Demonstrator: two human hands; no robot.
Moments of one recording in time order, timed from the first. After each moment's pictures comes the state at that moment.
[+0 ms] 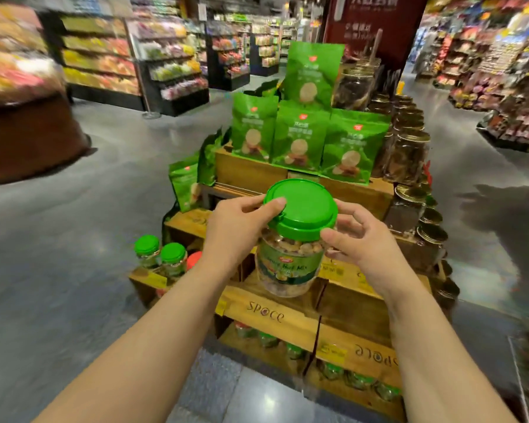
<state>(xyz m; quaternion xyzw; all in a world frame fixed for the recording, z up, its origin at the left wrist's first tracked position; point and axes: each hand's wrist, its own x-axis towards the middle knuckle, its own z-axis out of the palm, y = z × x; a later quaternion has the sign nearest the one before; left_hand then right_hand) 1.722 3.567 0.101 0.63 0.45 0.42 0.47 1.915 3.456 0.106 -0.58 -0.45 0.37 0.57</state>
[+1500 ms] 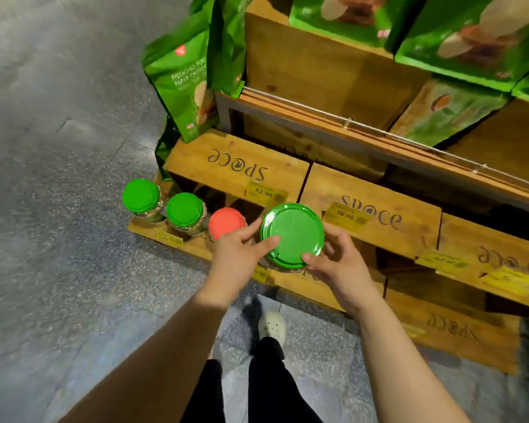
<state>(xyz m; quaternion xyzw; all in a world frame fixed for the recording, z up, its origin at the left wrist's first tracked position) 1.669 3.935 -0.198 0.52 0.54 0.20 0.63 1.844 3.840 -0.200 -0.66 -0.17 0.54 0.50</state>
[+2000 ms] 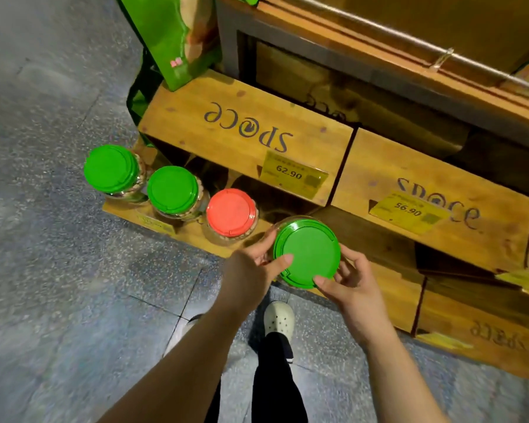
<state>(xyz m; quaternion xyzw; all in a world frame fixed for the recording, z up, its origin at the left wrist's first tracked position) 1.658 3.961 -0.377 0.48 0.54 0.16 0.68 1.830 3.855 -0.374 -0.65 -0.10 0.54 0.53</state>
